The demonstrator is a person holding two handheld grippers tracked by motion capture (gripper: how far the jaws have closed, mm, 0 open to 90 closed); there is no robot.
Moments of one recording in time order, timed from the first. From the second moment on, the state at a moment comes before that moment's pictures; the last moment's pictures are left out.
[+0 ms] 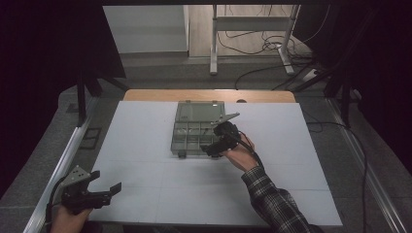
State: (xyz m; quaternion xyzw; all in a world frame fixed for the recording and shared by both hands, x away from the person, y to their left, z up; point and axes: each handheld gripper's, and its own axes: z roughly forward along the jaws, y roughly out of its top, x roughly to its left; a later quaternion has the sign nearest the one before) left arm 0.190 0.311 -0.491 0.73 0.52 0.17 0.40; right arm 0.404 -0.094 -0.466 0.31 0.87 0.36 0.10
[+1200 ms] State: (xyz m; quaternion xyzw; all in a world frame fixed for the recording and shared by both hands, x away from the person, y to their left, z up) left arm 0.190 0.311 -0.490 0.73 0.52 0.17 0.40; right arm 0.358 -0.121 -0.462 0.30 0.87 0.37 0.11
